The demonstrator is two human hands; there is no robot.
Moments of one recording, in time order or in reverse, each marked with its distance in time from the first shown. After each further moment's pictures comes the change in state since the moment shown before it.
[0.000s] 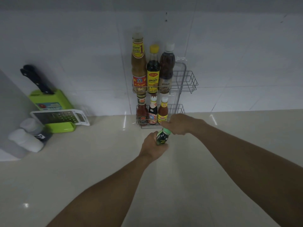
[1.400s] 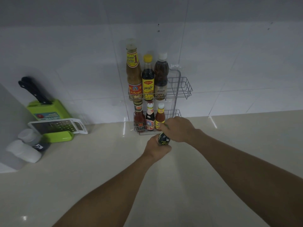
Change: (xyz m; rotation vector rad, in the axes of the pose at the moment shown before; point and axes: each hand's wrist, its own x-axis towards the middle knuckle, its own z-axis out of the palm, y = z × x) left_hand 0.005 0.030 0.004 -0.096 -0.126 -0.063; right_hand -0.003 0.009 0.012 -0.092 0.402 -0.071
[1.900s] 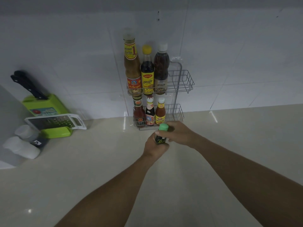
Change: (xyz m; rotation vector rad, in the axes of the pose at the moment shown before) left_hand 0.007 -0.020 0.007 -0.089 0.056 -0.040; right_hand -0.015 0.007 0.040 0.937 -0.084 0.150
